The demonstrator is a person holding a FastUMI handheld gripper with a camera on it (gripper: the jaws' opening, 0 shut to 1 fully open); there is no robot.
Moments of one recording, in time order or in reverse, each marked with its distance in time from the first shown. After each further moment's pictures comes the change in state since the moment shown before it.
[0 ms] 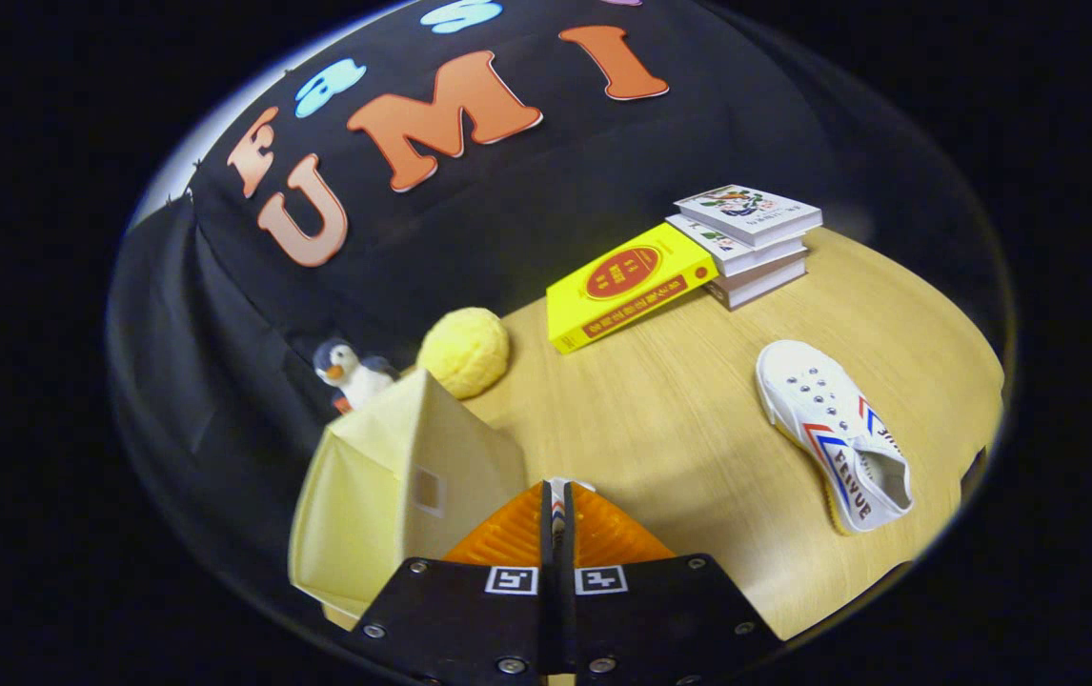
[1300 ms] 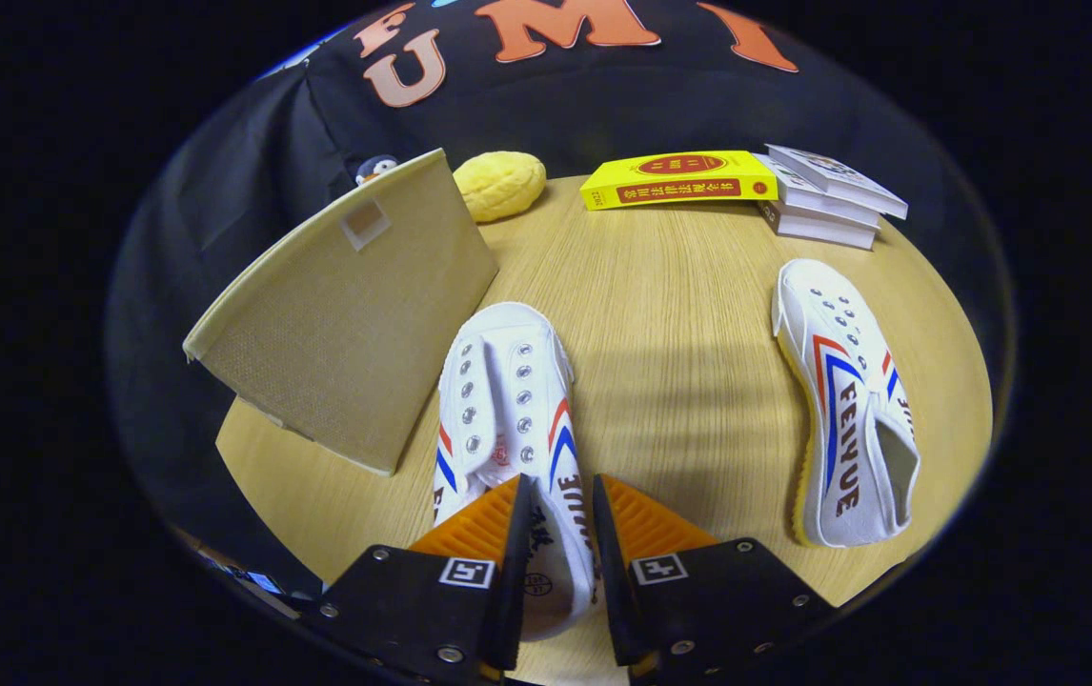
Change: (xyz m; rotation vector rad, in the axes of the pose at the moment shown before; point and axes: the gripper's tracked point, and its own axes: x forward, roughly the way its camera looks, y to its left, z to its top) arm -0.002 -0.037 -0.103 -0.342 0.263 0.237
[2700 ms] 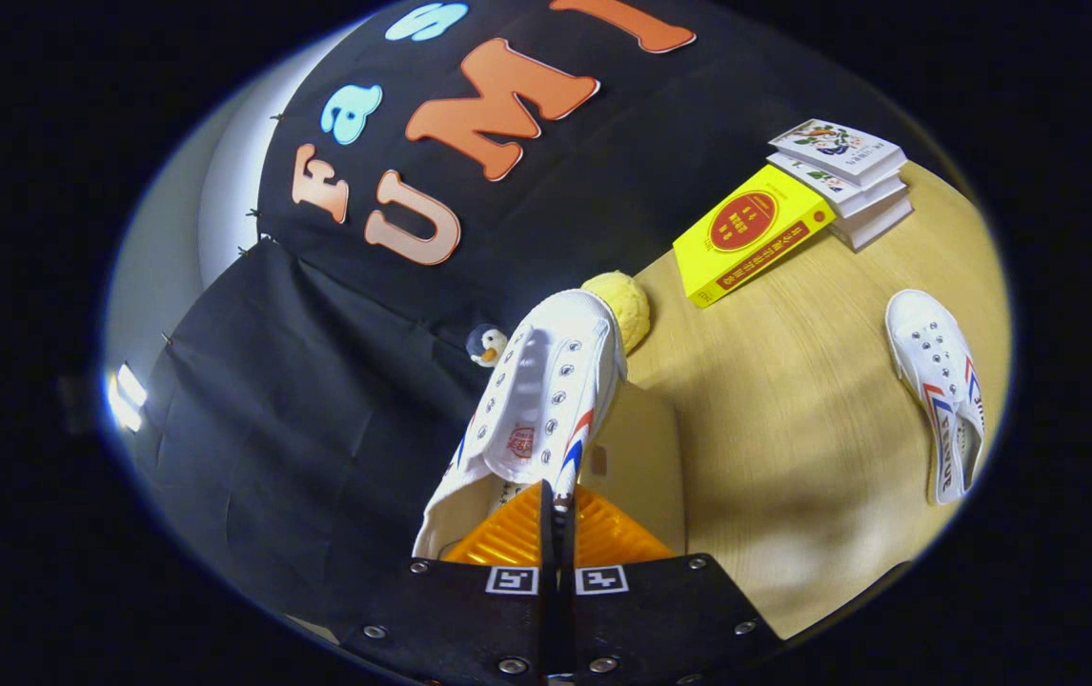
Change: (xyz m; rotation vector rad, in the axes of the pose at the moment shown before) arm -0.085 0.132 0.178 0.466 -0.204 0.392
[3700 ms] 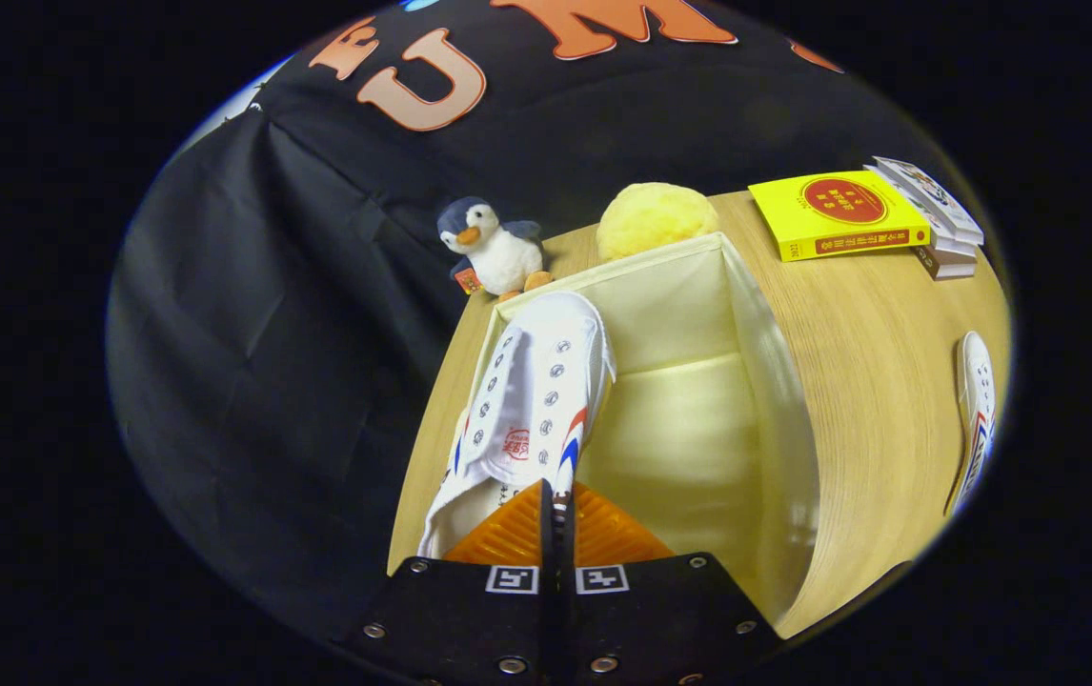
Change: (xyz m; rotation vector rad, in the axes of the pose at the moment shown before) arm 0.123 0.035 -0.078 -0.268 0.220 -0.291
